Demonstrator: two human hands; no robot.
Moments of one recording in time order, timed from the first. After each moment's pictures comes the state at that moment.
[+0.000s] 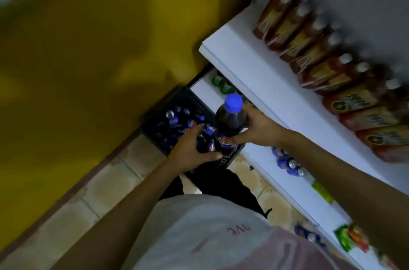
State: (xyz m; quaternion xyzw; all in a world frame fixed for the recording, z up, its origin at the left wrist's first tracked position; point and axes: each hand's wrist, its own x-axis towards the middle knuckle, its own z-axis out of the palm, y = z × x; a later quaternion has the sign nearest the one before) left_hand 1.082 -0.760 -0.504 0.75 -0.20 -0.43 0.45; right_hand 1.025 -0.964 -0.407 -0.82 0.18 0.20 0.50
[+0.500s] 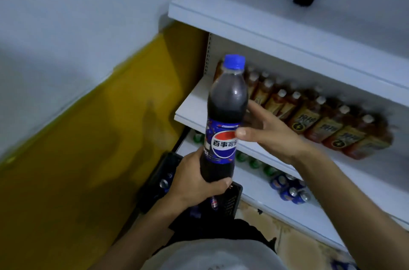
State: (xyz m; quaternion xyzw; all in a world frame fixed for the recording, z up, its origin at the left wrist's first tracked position) left_hand 1.103 -0.783 -0.368 0.69 -0.40 -0.30 0.53; right_hand 0.999 -0.949 -0.257 -0.70 0.19 -0.06 0.68
